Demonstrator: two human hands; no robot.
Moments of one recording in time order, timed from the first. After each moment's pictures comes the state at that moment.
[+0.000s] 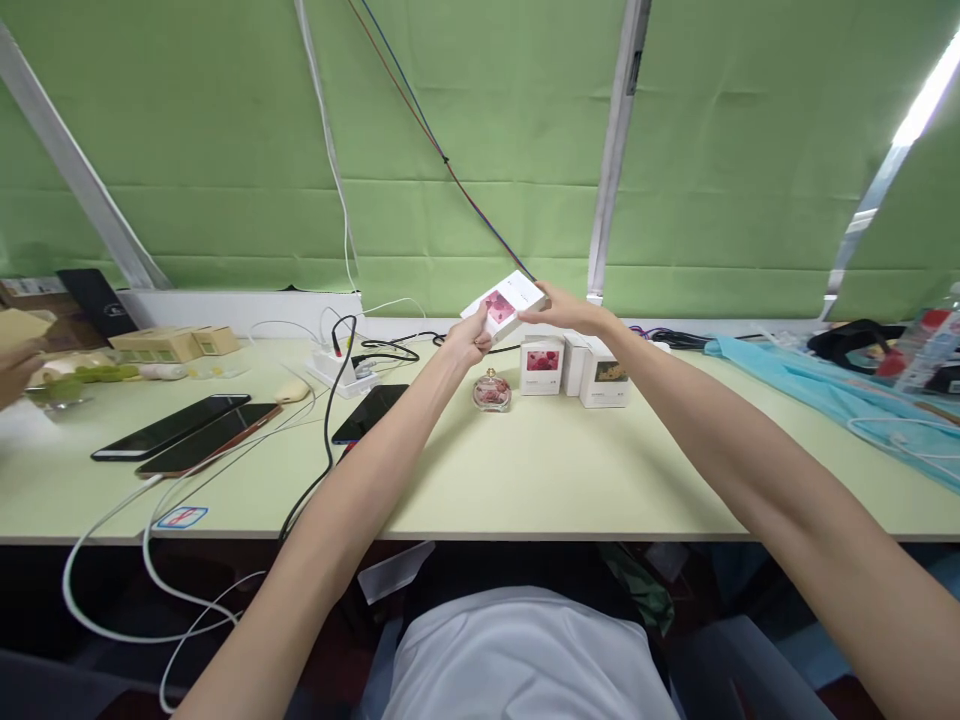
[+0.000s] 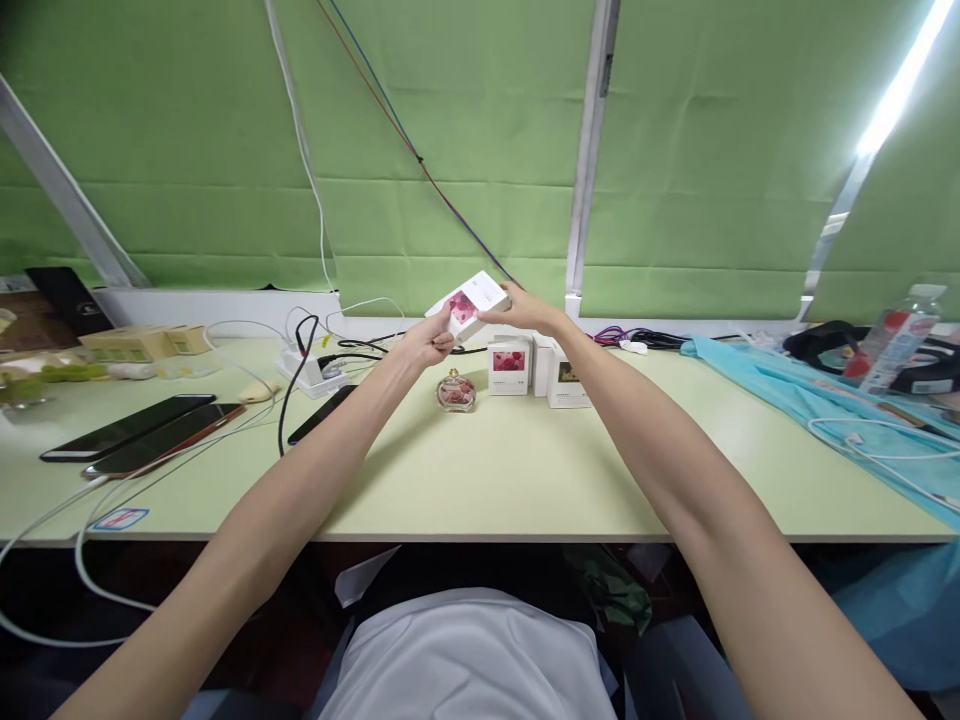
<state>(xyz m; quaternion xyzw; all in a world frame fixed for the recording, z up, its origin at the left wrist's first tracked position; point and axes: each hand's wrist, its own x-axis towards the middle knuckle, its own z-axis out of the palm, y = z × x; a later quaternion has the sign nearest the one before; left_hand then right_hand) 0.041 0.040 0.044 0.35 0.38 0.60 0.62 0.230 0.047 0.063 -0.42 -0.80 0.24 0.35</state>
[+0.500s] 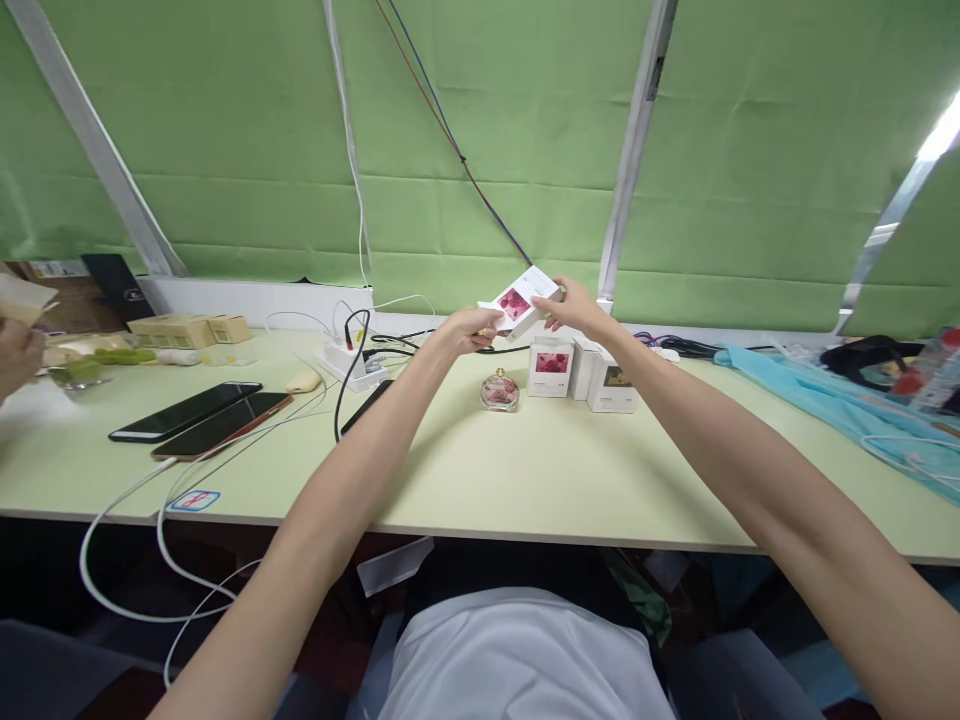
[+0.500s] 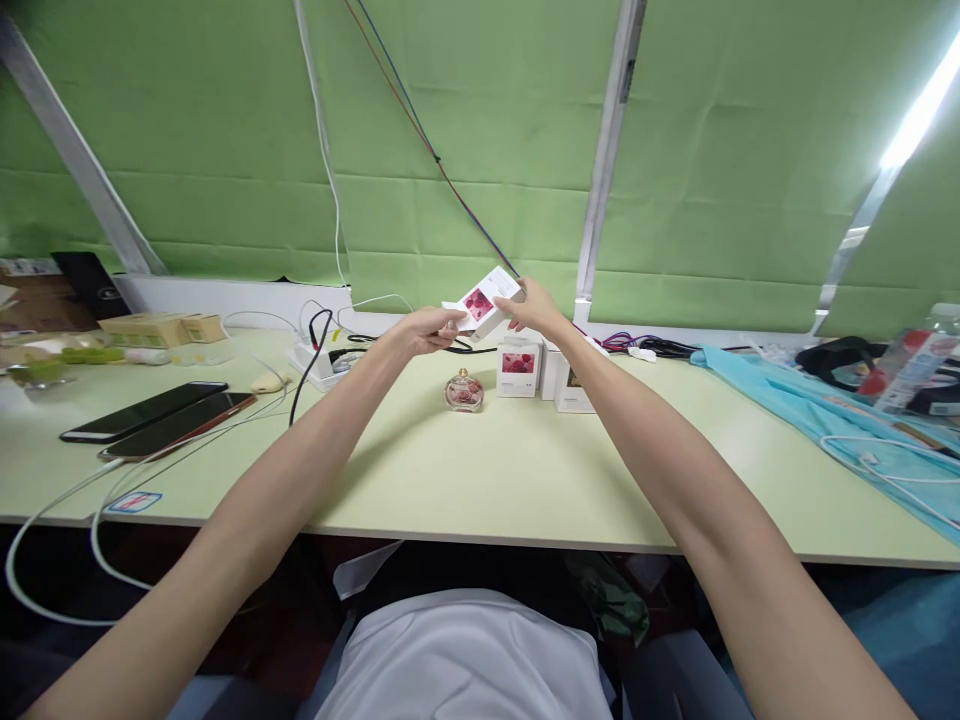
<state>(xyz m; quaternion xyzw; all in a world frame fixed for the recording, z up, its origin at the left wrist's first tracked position) 0.017 0.034 0.062 0.48 0.44 0.48 0.59 0.218 0.058 0.058 -0.46 -0.72 0.22 0.48</state>
